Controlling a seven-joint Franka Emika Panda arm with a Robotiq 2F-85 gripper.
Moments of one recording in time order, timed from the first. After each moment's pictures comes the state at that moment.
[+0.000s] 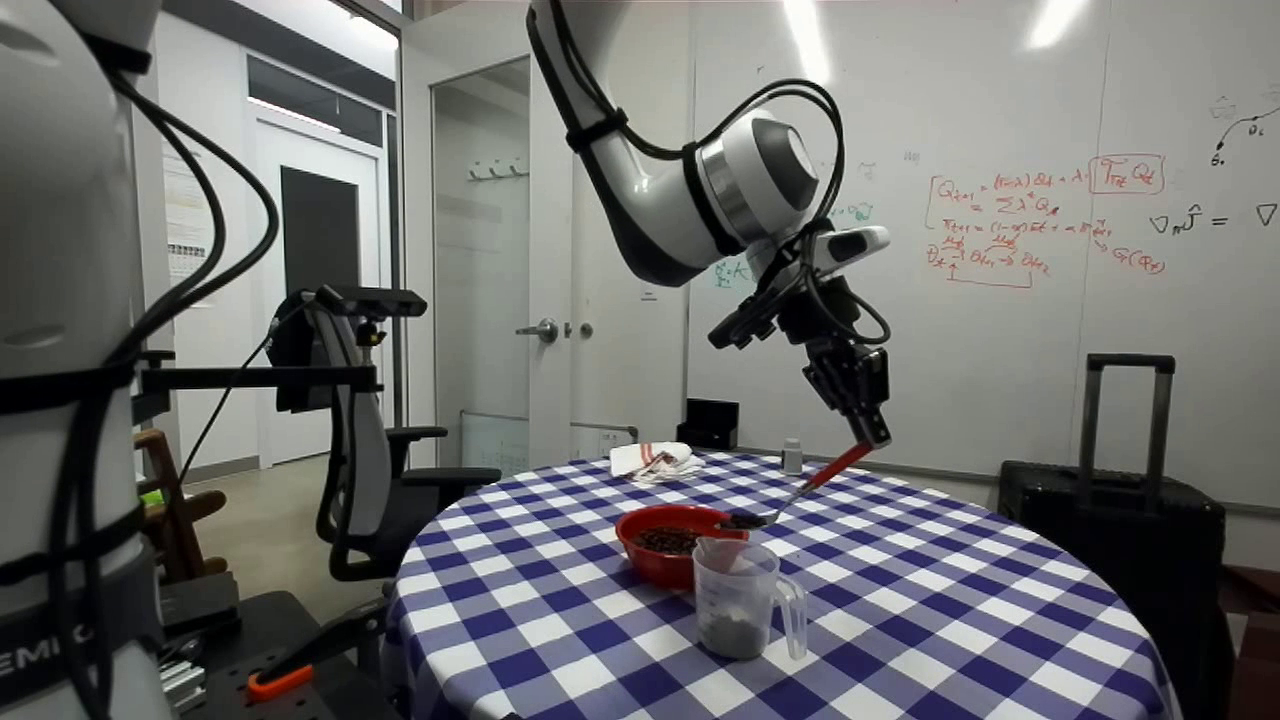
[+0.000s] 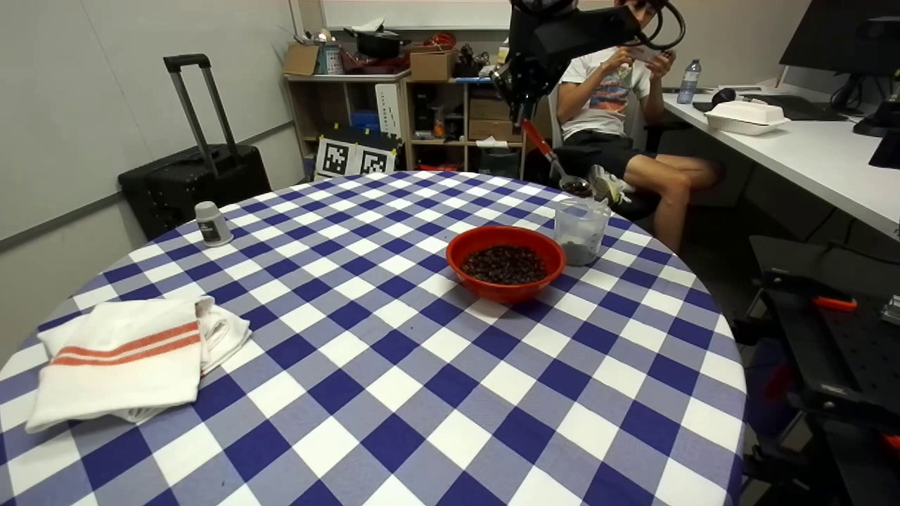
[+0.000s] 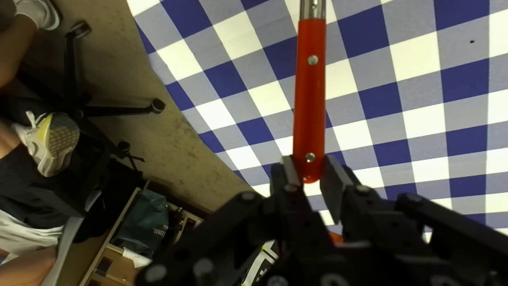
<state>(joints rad) 0.00 0.23 -0.29 -2.20 -0.65 2.68 0.93</state>
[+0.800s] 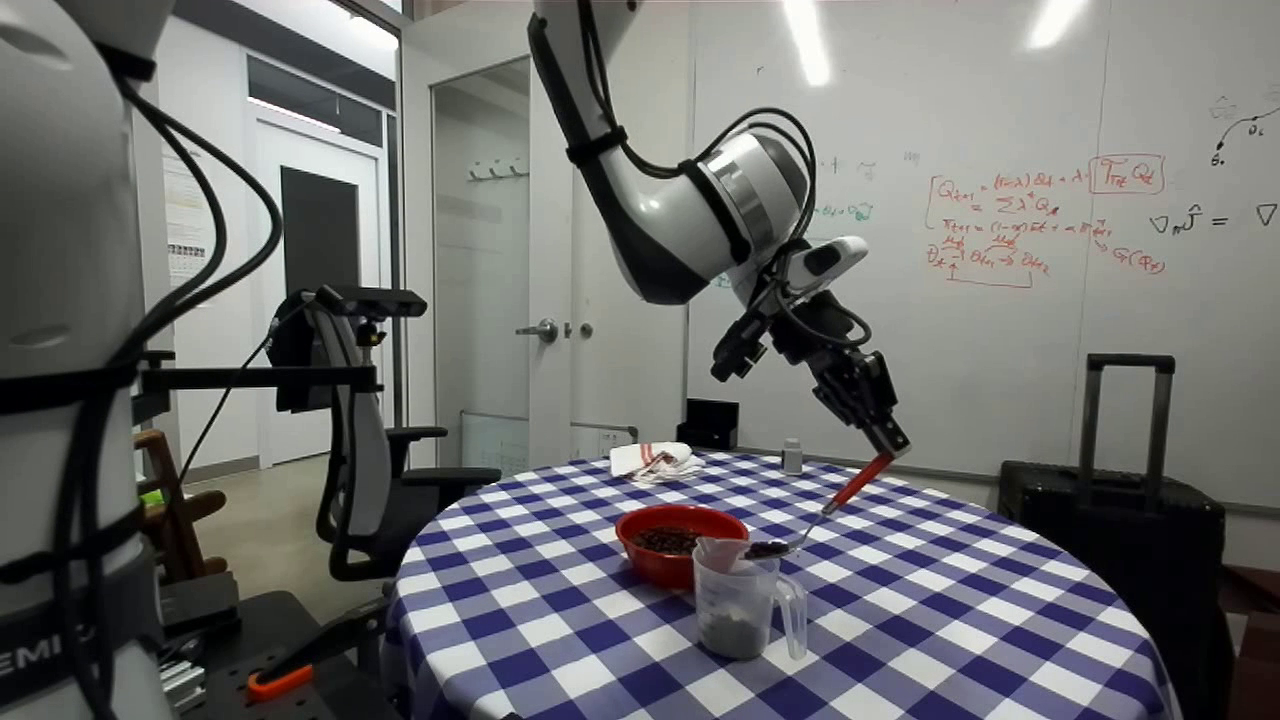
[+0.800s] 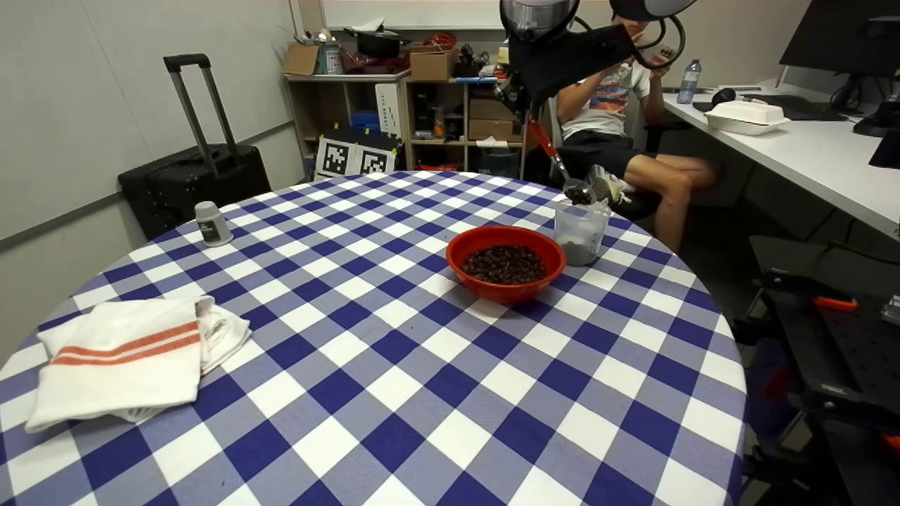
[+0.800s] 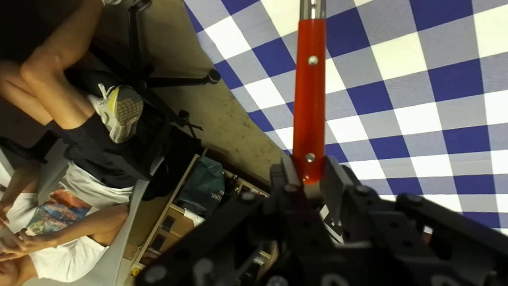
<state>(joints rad) 0.02 0.27 -0.28 -2.17 -1.00 2.55 1.31</state>
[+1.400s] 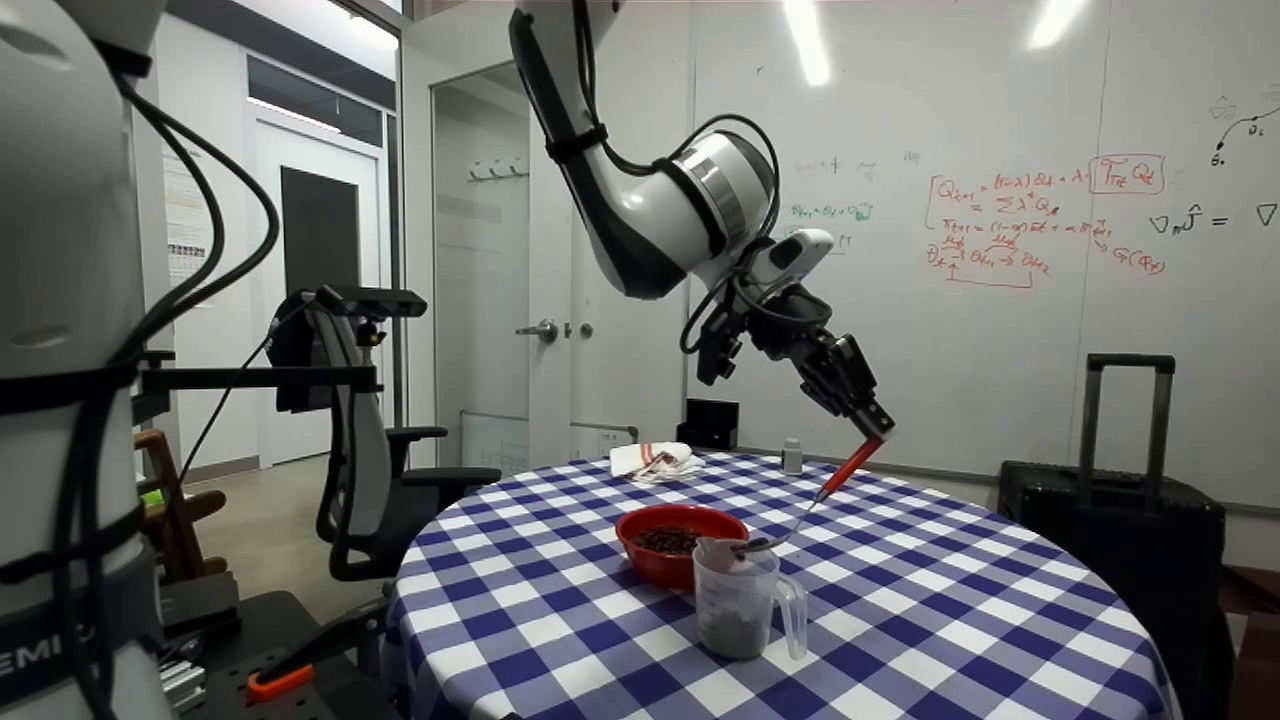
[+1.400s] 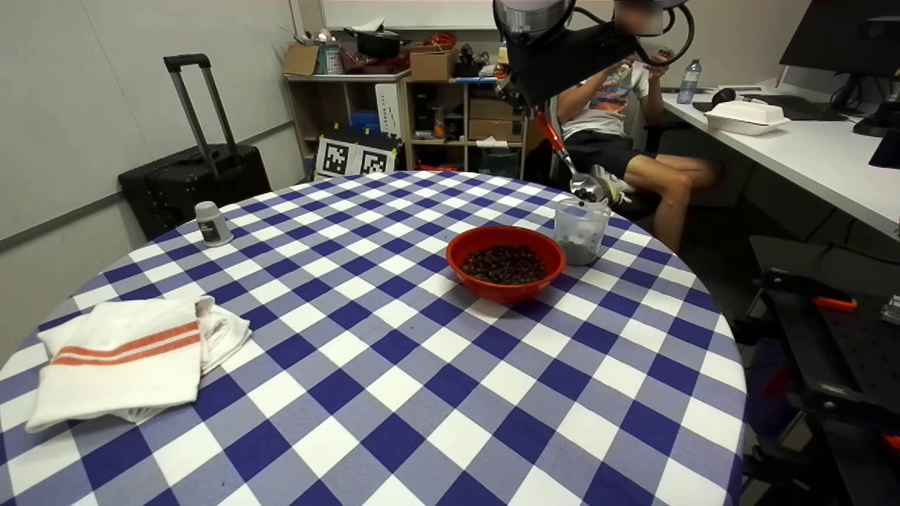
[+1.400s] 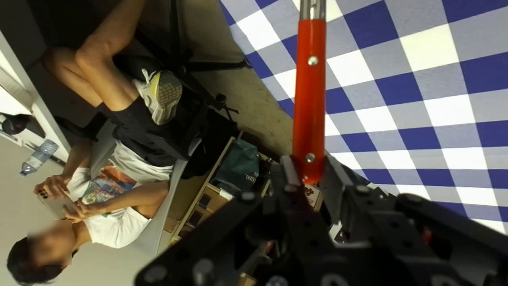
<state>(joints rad) 0.02 0.24 -0.20 -2.17 -1.11 2.36 1.46</state>
